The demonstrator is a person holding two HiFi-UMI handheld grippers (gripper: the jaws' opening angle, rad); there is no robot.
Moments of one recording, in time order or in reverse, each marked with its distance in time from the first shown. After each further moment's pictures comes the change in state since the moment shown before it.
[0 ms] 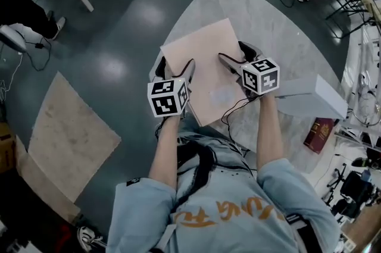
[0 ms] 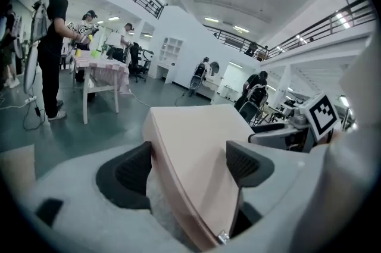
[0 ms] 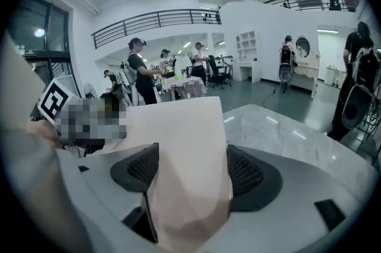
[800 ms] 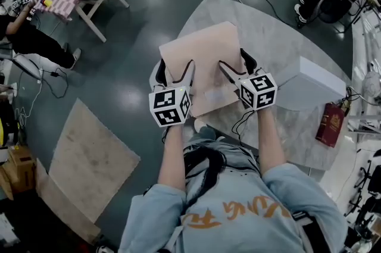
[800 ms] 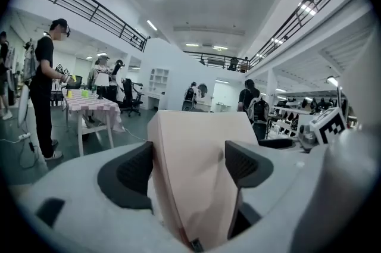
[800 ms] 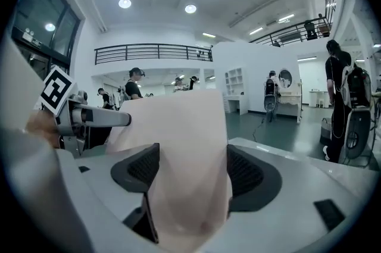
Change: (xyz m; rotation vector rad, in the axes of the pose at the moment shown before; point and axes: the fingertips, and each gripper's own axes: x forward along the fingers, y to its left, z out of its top) left arm -0.060 -0.058 0.079 0.200 -0.267 -0.016; right arm -0.085 0.020 0.034 -0.020 -0.343 -0.128
